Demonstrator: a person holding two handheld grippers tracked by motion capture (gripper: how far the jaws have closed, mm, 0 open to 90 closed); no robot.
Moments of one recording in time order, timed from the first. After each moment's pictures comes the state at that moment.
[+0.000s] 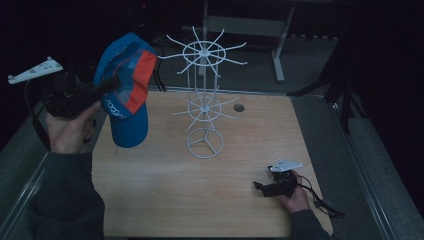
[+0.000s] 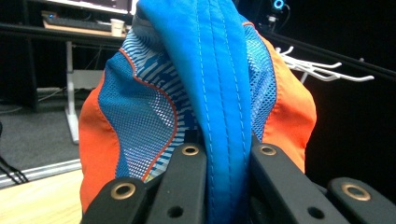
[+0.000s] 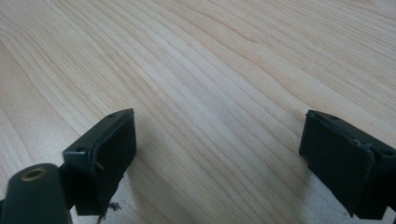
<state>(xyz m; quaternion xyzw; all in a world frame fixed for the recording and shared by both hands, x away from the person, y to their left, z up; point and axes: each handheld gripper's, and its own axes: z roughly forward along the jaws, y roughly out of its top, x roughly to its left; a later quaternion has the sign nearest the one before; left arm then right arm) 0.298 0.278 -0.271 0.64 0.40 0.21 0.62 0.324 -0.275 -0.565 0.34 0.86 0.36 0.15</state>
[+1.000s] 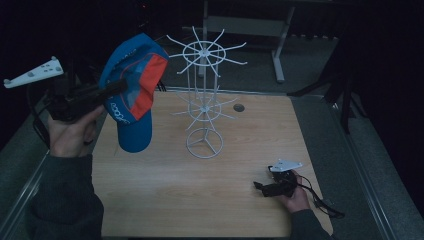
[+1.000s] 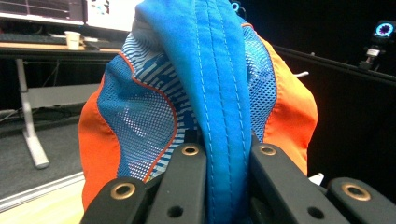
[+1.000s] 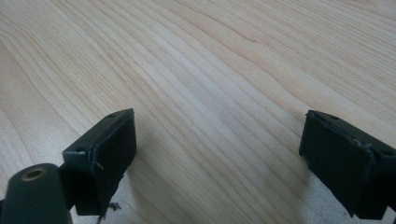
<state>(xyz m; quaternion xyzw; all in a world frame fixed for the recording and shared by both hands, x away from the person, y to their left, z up) 0.288 0.269 -0.264 0.66 0.33 0.19 0.65 0.324 -0.275 -0.565 0.34 0.86 0.36 0.15</state>
